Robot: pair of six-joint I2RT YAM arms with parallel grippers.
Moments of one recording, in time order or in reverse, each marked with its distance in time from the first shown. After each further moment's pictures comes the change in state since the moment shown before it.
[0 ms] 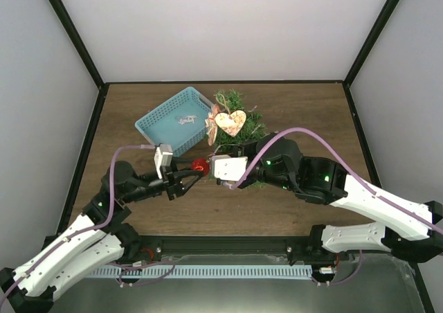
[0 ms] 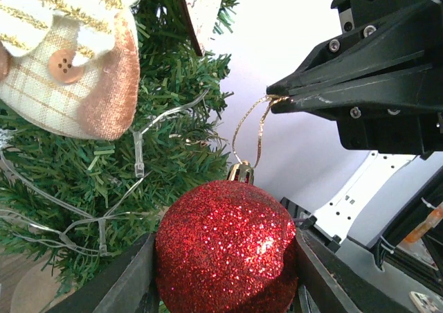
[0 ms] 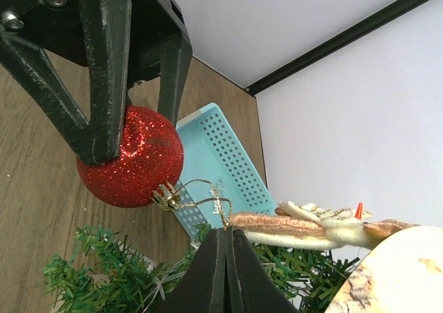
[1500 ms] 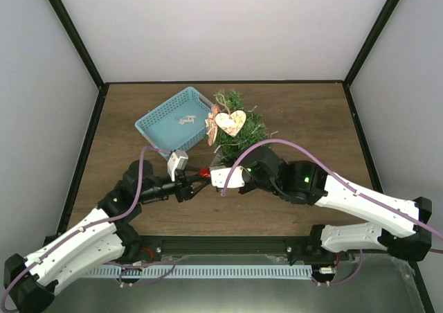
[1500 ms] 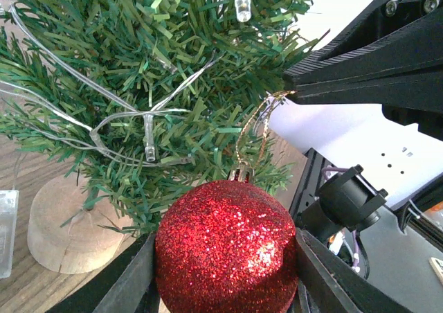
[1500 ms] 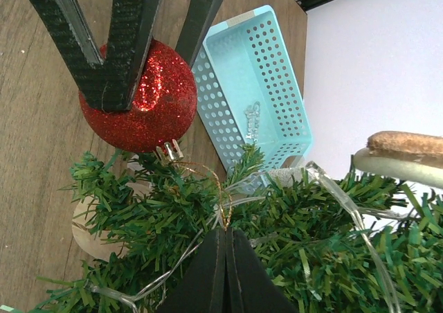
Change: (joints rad) left arm 0.000 0.098 -0.099 -0.003 -0.002 0.013; right arm -0.015 0.035 -0.120 -0.097 0.117 -0.065
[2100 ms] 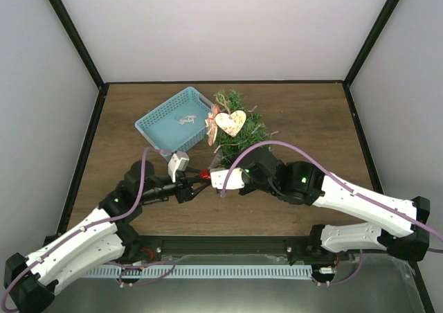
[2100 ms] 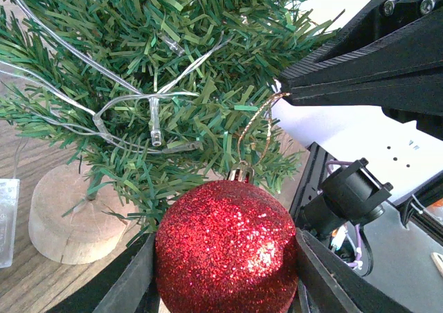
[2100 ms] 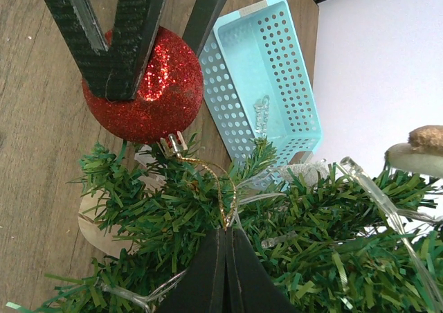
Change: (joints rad) left arm 0.000 0.006 -0.019 -0.002 0.001 0.003; right arm -0.005 0.006 -0.027 0.000 0.000 -0.006
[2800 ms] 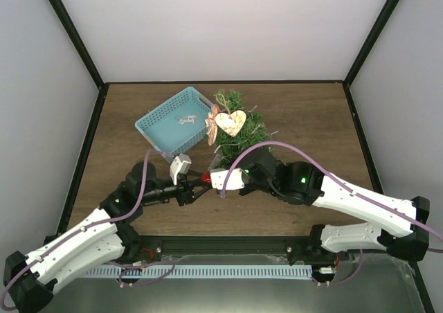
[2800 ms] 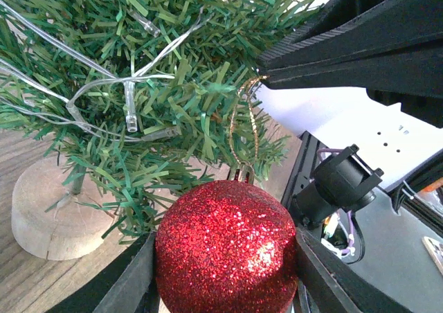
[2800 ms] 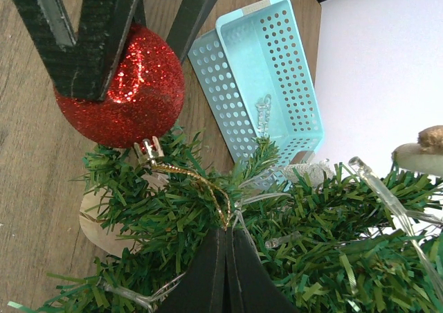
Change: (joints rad) left arm -0.023 -0.001 -0.006 -0.003 0.014 0.014; right arm 0.000 0.000 -0.006 0.000 0.000 -0.005
